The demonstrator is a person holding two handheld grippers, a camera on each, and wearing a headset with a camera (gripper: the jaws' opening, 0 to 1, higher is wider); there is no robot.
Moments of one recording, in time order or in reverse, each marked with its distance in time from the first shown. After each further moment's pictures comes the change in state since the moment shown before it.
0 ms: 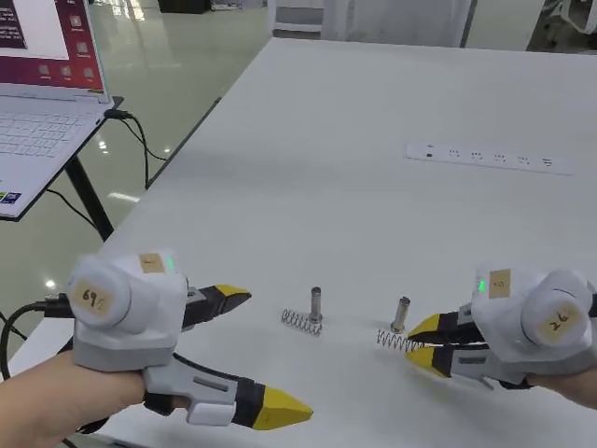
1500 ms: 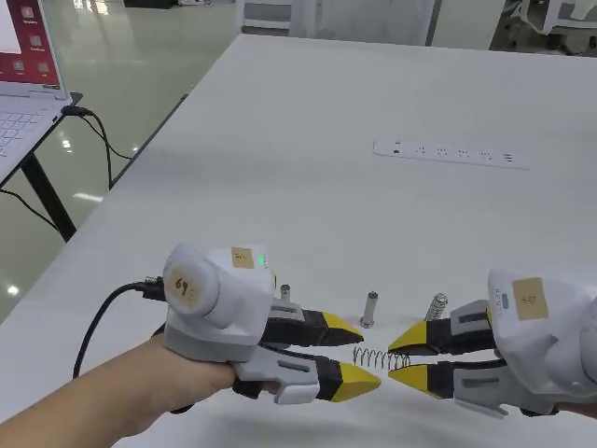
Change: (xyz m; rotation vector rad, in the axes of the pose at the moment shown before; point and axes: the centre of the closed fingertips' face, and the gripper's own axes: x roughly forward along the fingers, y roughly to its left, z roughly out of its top) left arm 0.076 -0.075 0.040 0.120 -0.065 -0.302; right arm -0.046 0.044 0.032 -0.121 -0.064 0.052
